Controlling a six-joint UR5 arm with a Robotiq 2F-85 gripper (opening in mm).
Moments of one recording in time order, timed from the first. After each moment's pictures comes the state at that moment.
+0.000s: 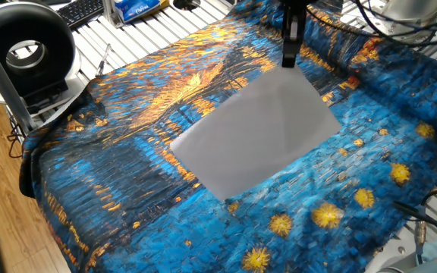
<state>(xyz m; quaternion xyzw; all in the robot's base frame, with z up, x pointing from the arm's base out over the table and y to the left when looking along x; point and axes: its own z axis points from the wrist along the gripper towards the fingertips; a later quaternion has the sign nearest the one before) 0.414 -0.018 0.295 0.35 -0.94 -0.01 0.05</state>
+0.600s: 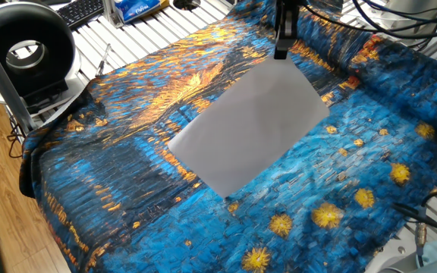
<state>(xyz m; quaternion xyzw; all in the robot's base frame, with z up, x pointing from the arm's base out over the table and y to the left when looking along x) 0.432 -0.021 0.293 0.38 -0.93 0.01 0.03</state>
